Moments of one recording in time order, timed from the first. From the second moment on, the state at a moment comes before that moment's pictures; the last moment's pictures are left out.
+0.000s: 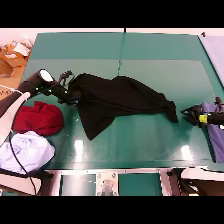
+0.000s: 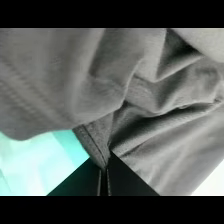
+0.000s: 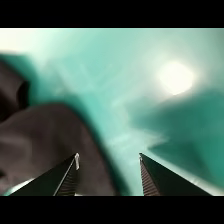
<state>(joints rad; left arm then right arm) -0.10 -1.62 1.23 1.03 -1.12 -1.36 -0.79 -1.49 0.79 -0.82 1.10 1.10</state>
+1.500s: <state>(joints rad) -0.09 -1.35 1.22 1.16 -1.26 -1.32 -0.42 -1.36 0.96 -0.81 1.35 1.13</state>
